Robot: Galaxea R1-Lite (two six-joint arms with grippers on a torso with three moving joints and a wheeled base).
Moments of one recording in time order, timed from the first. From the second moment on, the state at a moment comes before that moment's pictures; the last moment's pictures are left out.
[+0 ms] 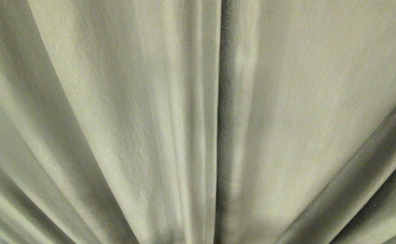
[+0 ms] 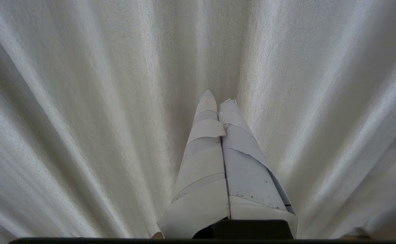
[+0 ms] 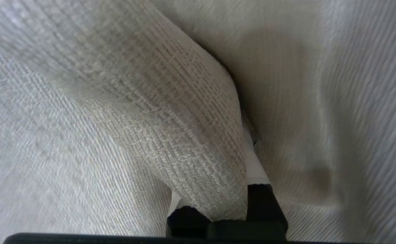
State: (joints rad) left arm -0.01 0.00 0.00 0.00 0.00 0.00; right arm -0.62 1.63 -1.30 -0.62 0.39 0.17
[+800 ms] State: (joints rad) left arm -0.01 0.00 0.00 0.00 0.00 0.00; right arm -0.86 1.84 -1.51 -0.64 0.39 0.17
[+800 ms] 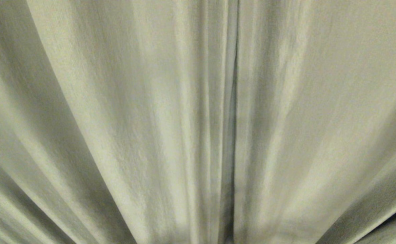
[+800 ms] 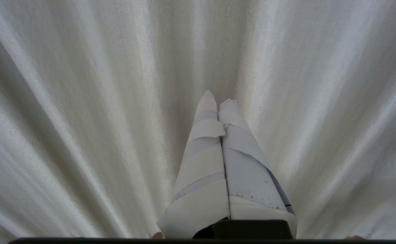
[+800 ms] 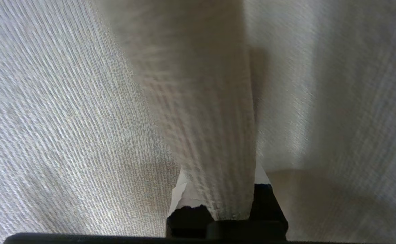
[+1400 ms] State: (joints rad) left arm -0.01 0.00 0.00 0.00 0.00 0.00; right arm -0.96 1.91 -1.56 -0.63 0.39 0.17
